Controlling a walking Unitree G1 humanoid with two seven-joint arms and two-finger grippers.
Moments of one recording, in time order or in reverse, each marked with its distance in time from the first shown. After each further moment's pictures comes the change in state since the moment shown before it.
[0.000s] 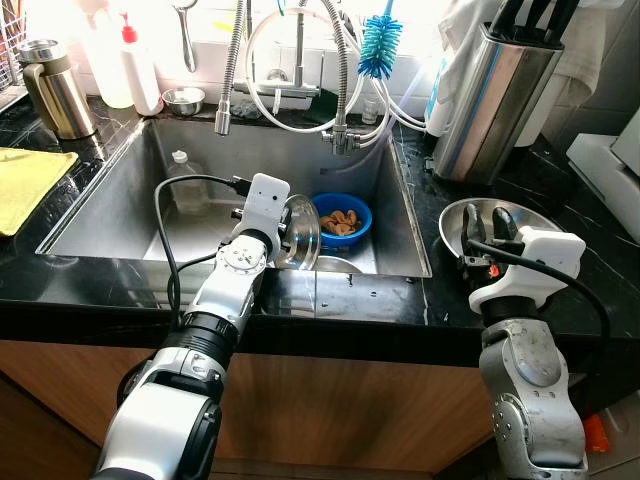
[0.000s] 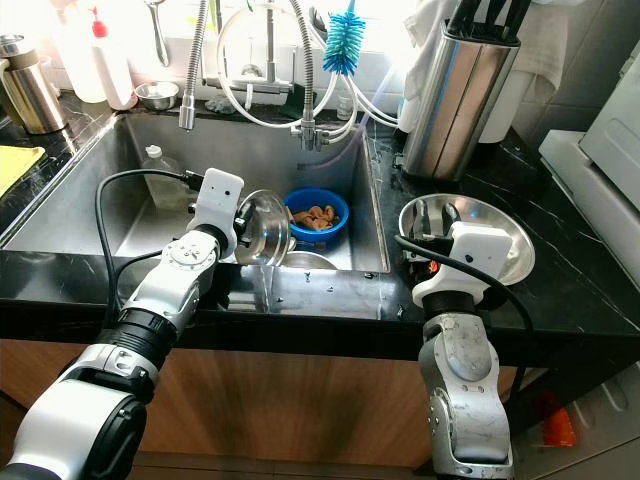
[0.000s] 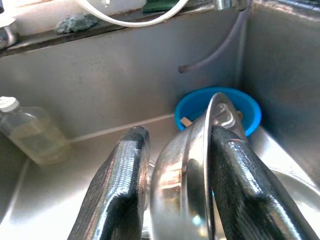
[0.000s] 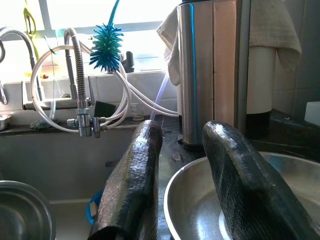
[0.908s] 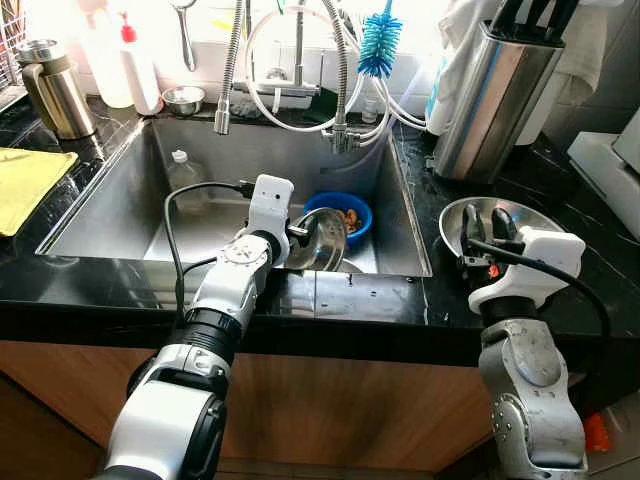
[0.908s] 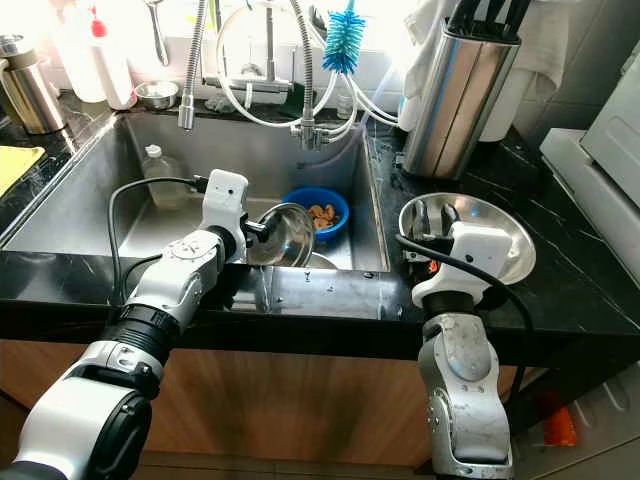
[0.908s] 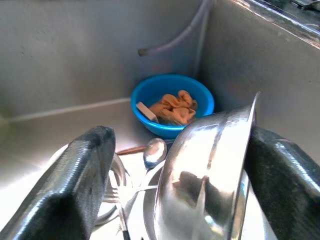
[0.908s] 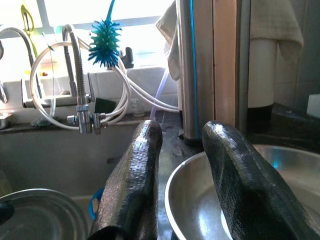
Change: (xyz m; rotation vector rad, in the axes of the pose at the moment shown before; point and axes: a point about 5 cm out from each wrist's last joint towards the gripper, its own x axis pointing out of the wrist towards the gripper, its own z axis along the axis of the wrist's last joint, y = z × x) left arm 0.001 -0.008 -0.001 -0.152 0.078 -0.141; right arm 0.000 0.001 -0.002 0.020 0.019 0.002
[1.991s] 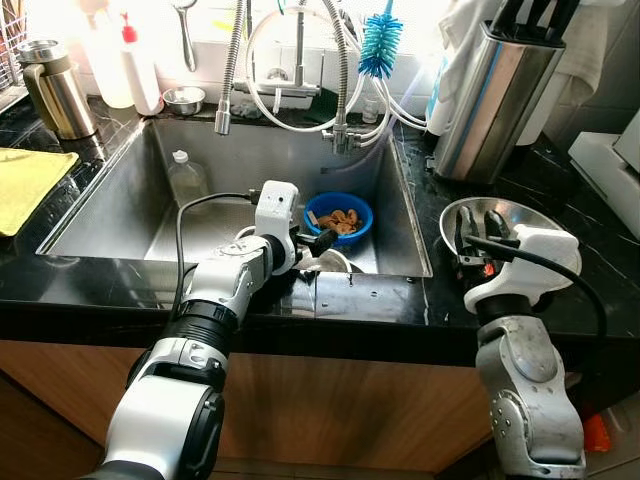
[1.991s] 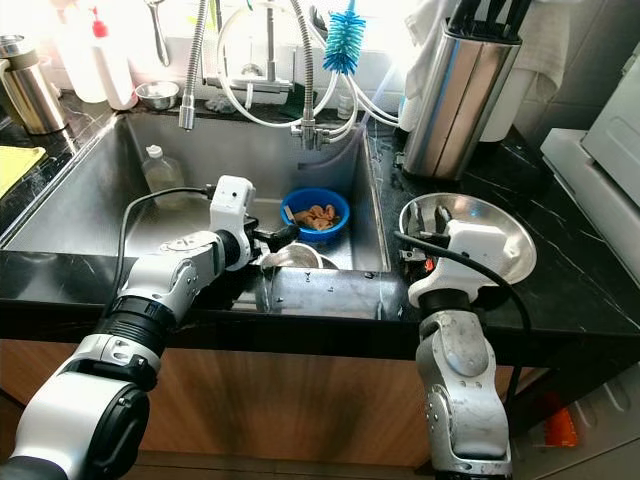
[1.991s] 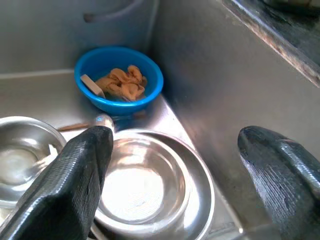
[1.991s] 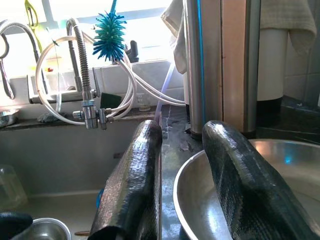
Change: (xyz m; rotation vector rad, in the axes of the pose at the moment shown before) left arm -0.002 -0.005 0.003 -0.142 0.090 -0.179; right arm 0.003 0.002 -0.001 0.018 0.022 0.019
